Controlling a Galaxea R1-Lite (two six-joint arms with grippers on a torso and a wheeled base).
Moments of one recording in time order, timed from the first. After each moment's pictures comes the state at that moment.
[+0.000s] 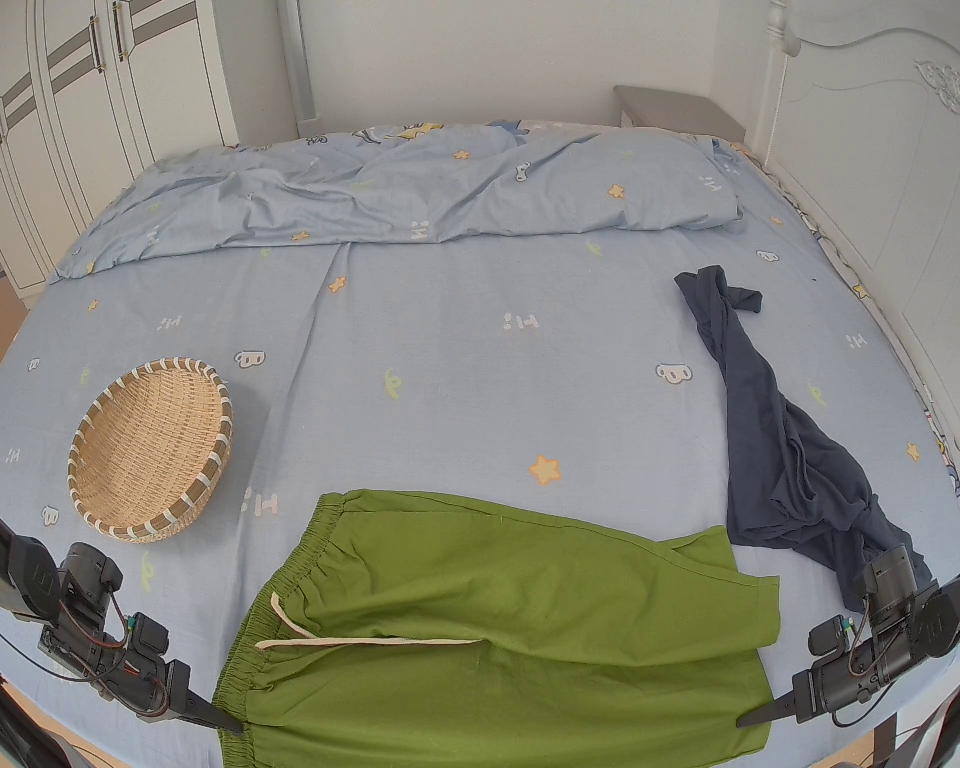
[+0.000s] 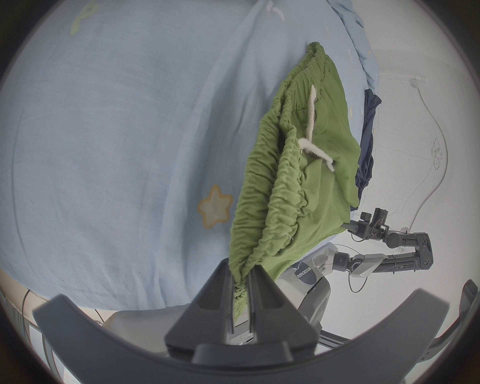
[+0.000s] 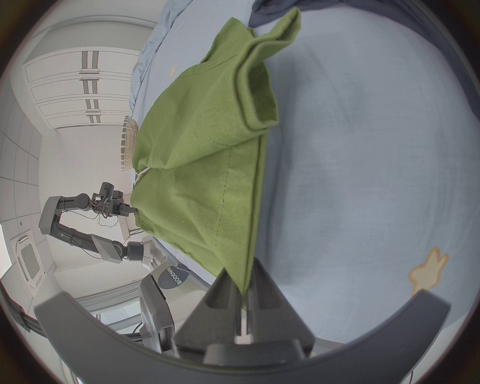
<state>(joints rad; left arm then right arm) 0.26 1.72 -0.42 0.31 -0.65 0.14 0.03 1.73 -0.15 -0.23 0.68 0.05</state>
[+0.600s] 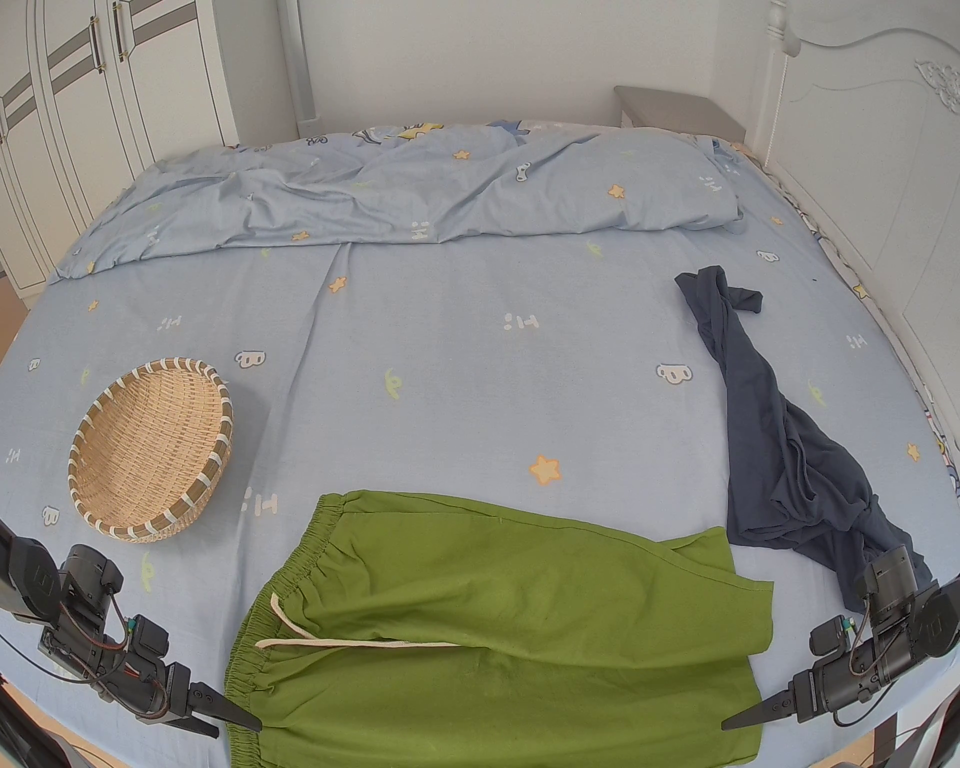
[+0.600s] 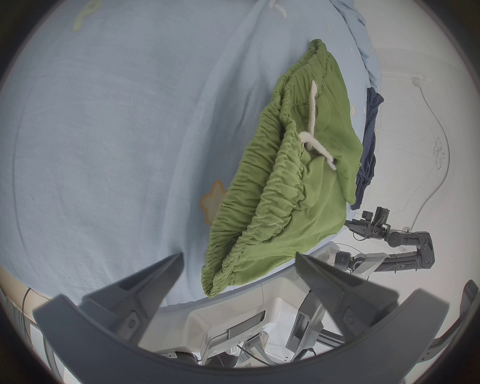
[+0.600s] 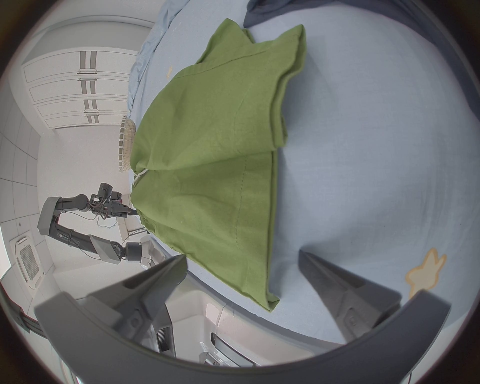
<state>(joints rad) 0.25 1.72 -0.41 0.31 -0.65 0.14 0.03 1.74 -0.15 -0.24 0.68 0.04</state>
